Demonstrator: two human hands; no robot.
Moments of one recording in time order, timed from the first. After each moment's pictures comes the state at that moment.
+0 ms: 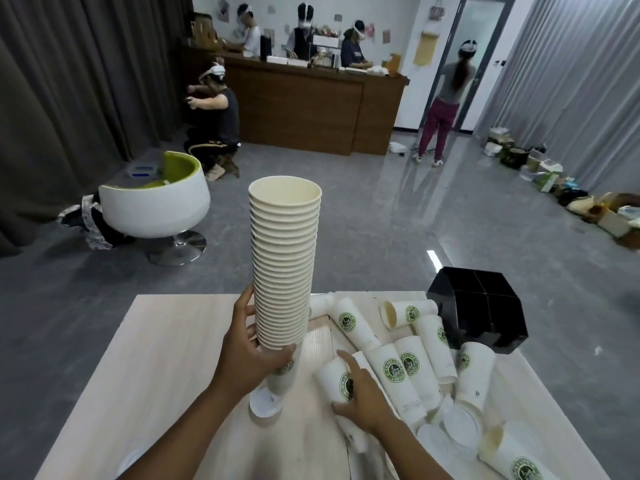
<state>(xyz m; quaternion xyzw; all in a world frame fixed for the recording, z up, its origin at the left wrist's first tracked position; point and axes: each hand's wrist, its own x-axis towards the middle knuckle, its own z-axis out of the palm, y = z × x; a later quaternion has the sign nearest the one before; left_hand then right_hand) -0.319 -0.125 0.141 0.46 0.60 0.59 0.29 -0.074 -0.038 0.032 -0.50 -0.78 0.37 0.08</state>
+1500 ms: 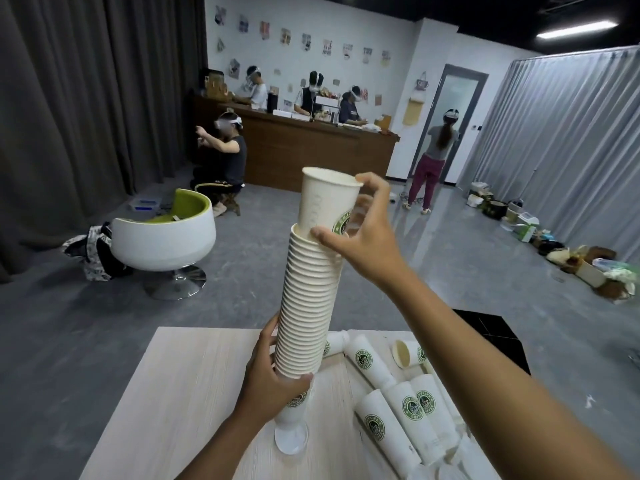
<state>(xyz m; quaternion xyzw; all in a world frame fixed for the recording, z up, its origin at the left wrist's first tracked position) -0.365 -0.150 0.149 0.50 0.58 0.60 0.25 -0.238 -0.034 0.392 -0.27 -0.80 0.24 0.48</state>
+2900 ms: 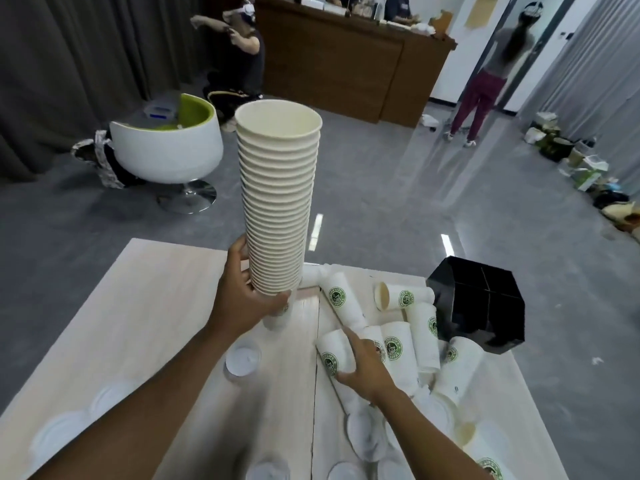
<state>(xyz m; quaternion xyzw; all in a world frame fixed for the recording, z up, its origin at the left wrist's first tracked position) -0.297 -0.079 0.150 0.42 0.62 0.61 0.26 -0.021 0.021 0.015 -0.50 -0.79 0.36 0.01</state>
